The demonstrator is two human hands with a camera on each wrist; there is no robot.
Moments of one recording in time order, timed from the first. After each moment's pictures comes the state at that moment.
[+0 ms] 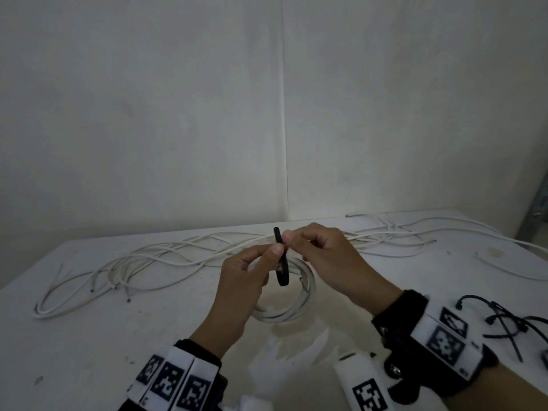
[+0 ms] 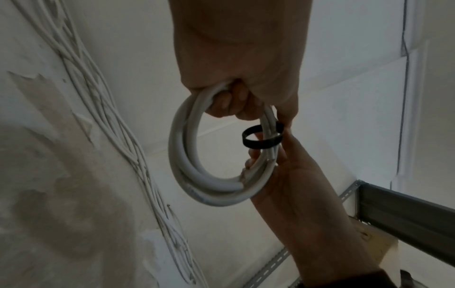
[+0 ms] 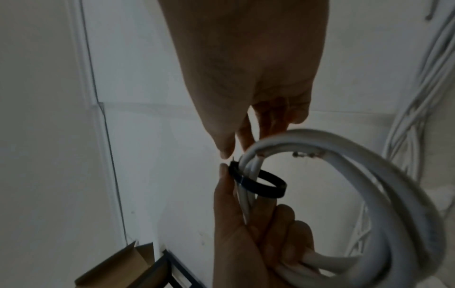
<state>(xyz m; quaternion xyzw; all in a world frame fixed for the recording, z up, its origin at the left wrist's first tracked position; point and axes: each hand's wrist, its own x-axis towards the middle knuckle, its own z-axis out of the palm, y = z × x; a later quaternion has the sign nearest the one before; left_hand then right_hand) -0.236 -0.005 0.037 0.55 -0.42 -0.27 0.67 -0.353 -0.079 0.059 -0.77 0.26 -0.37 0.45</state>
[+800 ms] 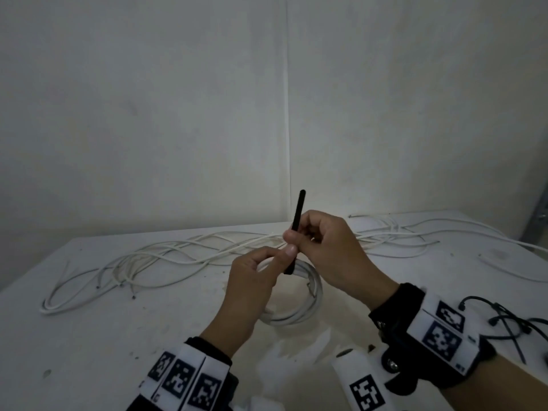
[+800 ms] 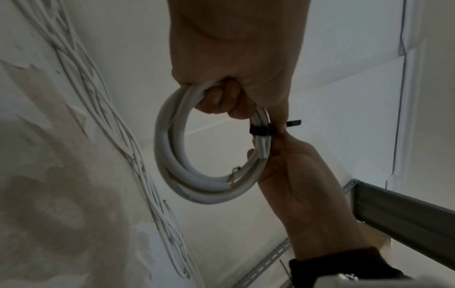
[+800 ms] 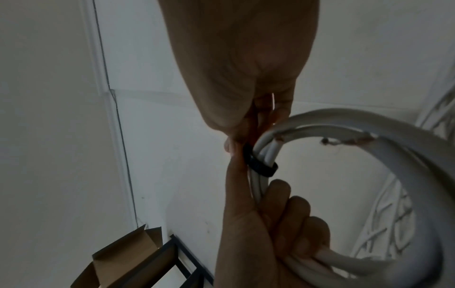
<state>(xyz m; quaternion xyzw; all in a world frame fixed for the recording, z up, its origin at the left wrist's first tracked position) -0.248 -0.001 0.044 0.57 -0.44 -0.26 0.64 -0.344 -0.077 0.066 -0.76 0.25 -0.43 0.42</state>
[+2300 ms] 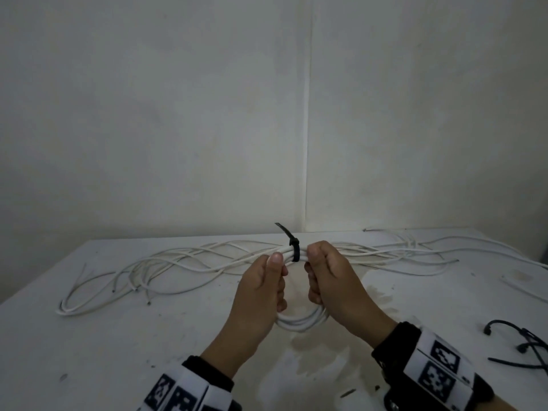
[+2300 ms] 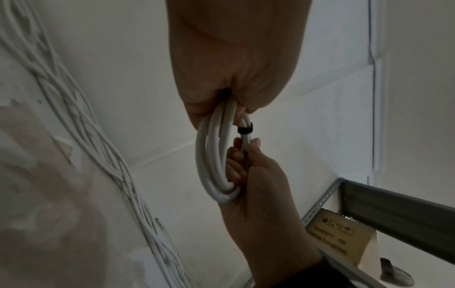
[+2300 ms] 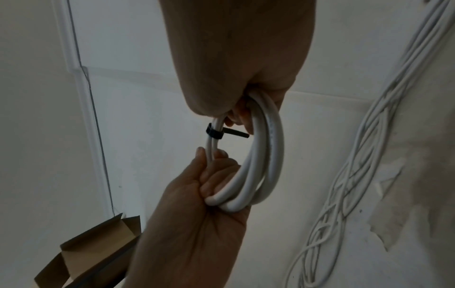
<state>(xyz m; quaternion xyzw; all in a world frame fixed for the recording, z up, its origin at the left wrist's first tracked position) -0.222 0.007 0.037 0.55 -0.42 -0.30 0.65 -0.318 -0.071 0.032 -0.71 0.24 -0.41 0.53</state>
